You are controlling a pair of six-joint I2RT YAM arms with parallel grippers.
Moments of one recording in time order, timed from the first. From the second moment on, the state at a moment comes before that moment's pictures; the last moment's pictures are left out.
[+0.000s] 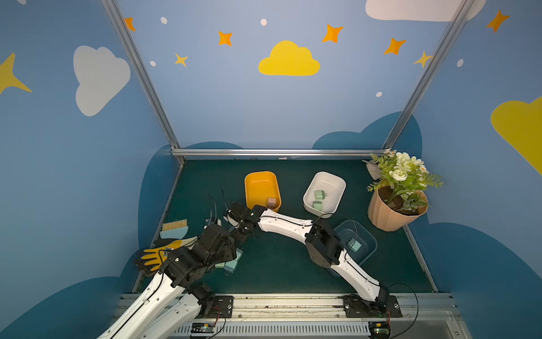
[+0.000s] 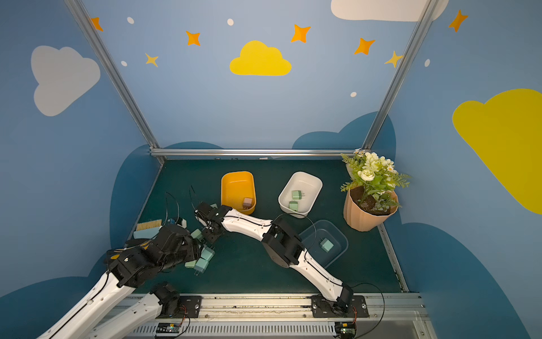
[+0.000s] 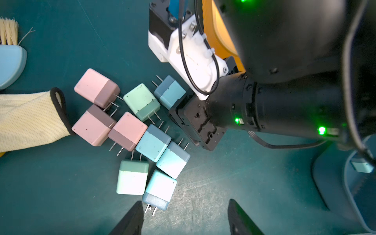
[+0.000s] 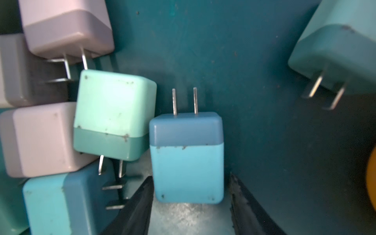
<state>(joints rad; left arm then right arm) -0.62 0.64 0.76 -1.09 -0.19 -0.77 1.13 2.50 2.16 -0.80 -0.02 0.13</state>
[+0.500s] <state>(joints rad) -0.62 0.47 0.79 -1.24 -0.18 -0.86 1.12 2.53 2.16 -0.67 -0.03 0.07</state>
